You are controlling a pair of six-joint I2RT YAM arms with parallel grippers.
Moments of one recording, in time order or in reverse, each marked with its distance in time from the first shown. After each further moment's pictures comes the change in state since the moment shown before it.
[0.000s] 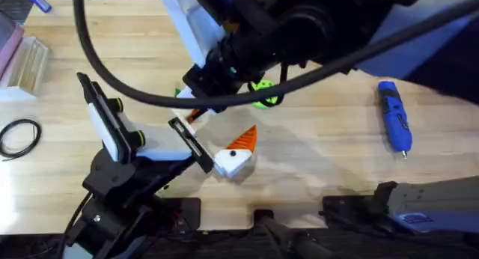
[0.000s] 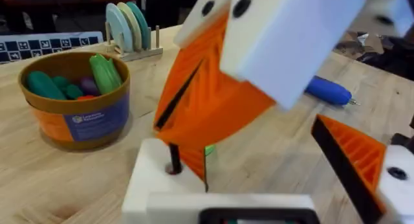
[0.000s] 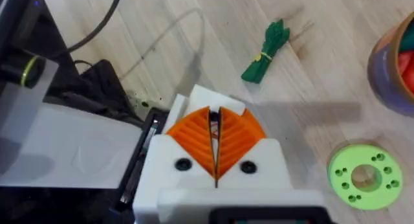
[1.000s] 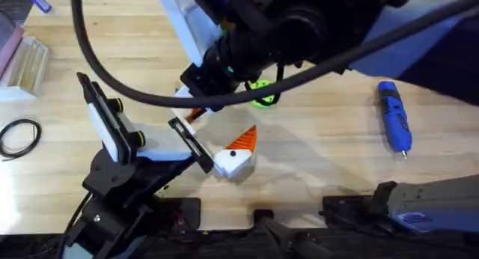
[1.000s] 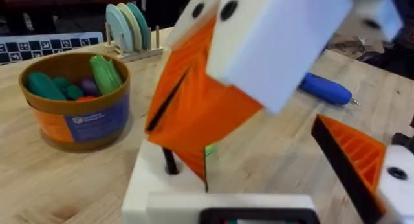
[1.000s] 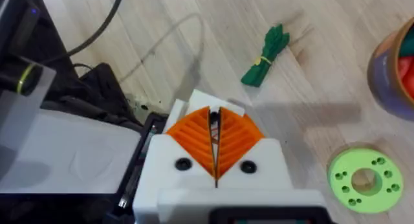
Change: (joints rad) left arm 0.000 0.000 0.000 0.002 0.001 0.004; right arm 0.000 0.010 0.002 0.021 0.000 0.000
